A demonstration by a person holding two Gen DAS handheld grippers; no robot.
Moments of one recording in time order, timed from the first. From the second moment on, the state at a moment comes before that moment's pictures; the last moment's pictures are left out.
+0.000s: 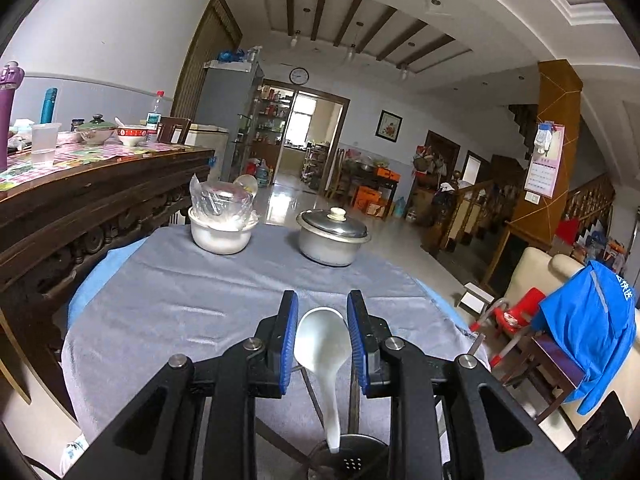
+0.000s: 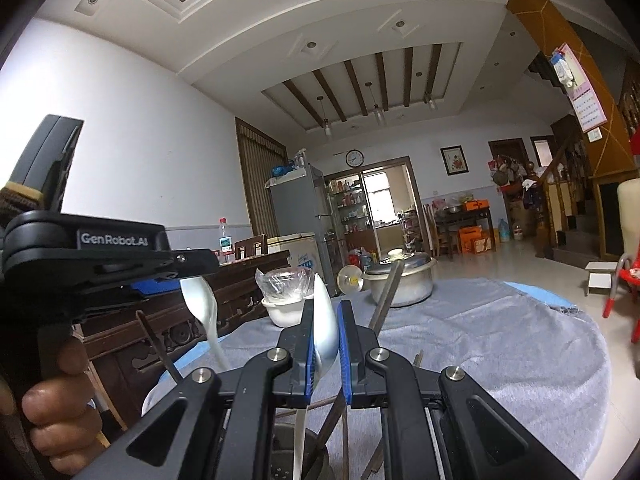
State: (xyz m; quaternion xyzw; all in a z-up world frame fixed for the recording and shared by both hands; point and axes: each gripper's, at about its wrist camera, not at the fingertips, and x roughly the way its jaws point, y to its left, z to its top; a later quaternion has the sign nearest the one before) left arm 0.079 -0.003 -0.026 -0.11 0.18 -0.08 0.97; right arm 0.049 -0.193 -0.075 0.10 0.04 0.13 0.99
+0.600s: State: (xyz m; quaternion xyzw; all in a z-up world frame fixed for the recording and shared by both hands) left arm 0.037 0.045 0.027 -0.14 0.11 -0.06 0.98; right arm 0.036 -0.217 -0.030 0.13 0.00 0.12 0.98
